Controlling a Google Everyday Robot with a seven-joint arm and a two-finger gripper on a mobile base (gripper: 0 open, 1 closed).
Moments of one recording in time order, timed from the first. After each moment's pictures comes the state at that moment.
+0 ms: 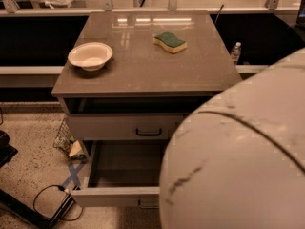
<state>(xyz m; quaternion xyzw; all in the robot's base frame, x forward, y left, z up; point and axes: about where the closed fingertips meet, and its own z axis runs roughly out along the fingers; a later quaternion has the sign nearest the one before) 0.378 -0.181 0.477 -0.50 0.86 -0.06 0.09</state>
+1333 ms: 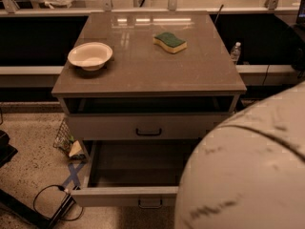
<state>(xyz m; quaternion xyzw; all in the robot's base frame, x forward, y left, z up) 0.423 -0.182 0.509 -0.56 0.82 -0.08 0.14</state>
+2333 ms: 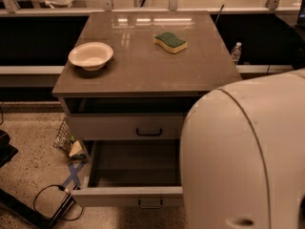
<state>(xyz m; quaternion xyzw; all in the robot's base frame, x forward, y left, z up) 0.500 -0.202 0.491 -0.55 0.82 -0.02 0.15</state>
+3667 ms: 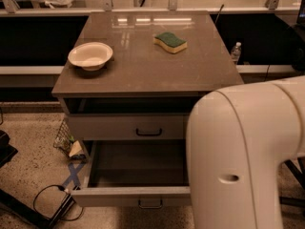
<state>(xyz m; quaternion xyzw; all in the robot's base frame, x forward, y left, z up) 0.520 -0.194 0.434 -0.56 0.81 0.03 0.15</state>
